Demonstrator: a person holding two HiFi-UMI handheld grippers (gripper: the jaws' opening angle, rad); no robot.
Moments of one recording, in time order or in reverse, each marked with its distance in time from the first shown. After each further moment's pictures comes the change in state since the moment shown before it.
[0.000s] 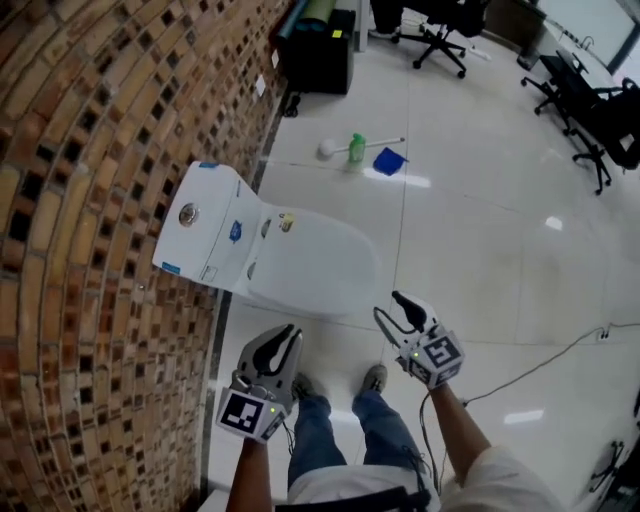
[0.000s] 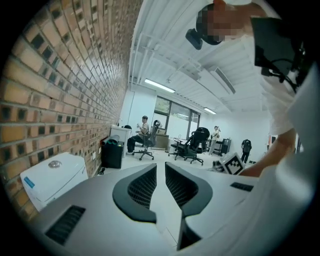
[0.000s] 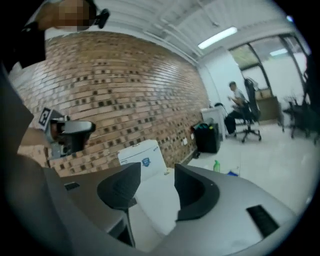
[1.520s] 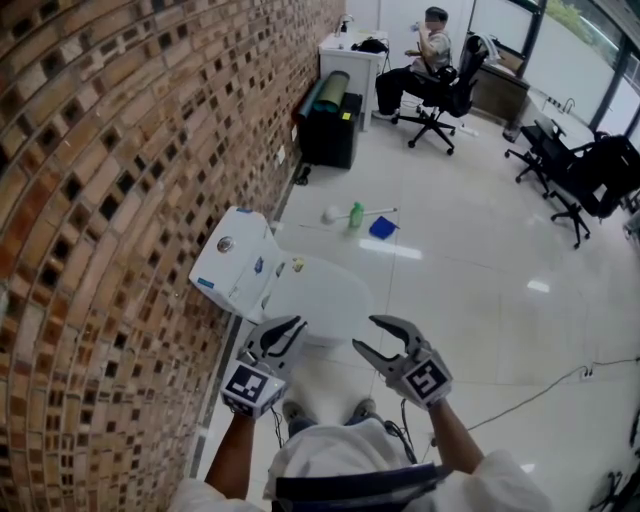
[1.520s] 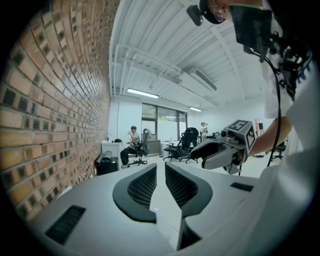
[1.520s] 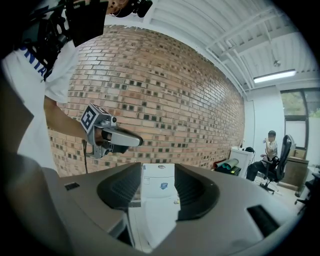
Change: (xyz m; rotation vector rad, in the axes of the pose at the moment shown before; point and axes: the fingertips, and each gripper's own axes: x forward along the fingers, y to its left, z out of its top) left arm -0.066 -0.031 0.103 0.206 -0.060 -0.084; right arm -0.084 0.165 0.152 -0.469 -0.064 0.171
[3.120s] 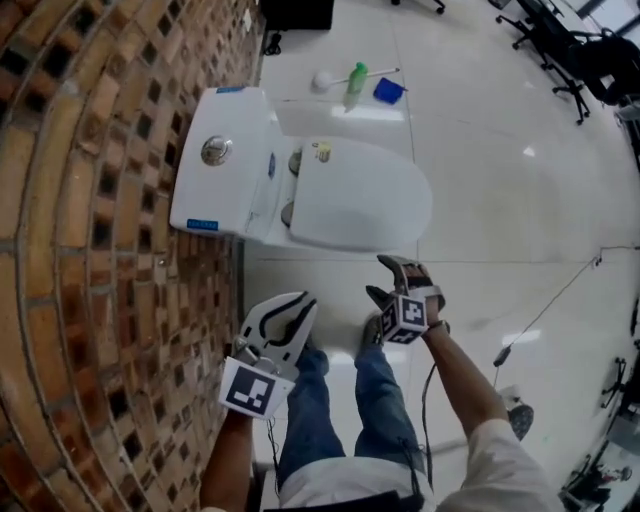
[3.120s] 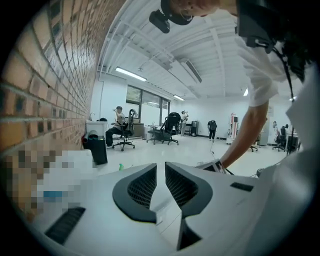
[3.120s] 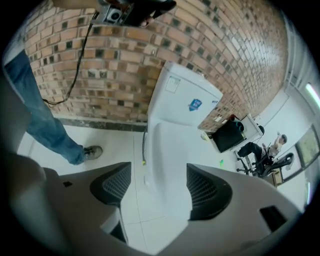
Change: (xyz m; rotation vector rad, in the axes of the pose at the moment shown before) left arm -0.071 0.136 -0.227 0.021 0.183 -0.283; right arm 0.240 0.106 -0.361 -0.289 0.833 -0.067
